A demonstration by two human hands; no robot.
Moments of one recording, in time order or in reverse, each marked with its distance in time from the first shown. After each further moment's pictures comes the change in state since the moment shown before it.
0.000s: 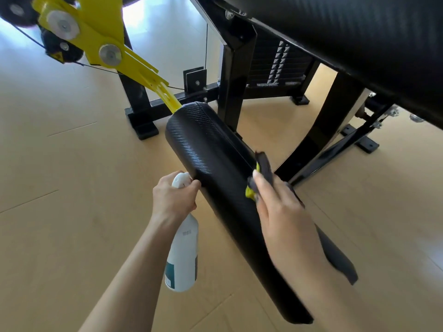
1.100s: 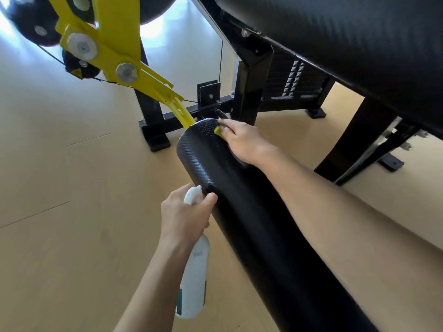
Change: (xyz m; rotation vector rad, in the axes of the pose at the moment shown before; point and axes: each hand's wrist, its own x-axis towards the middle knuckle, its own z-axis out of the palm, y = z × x) left_hand -0.003 0.027 0.003 -0.033 0.040 0.047; right_hand 0.232 -0.029 0.039 0.355 -0.321 0.038
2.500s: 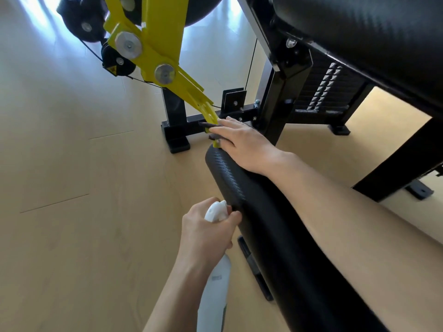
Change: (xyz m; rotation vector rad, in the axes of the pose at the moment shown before) left_hand 0.000 -0.015 -0.019 -0.148 -0.100 -0.036; right_hand 0.028 -0.036 0.033 -0.351 -0.102 -0.486
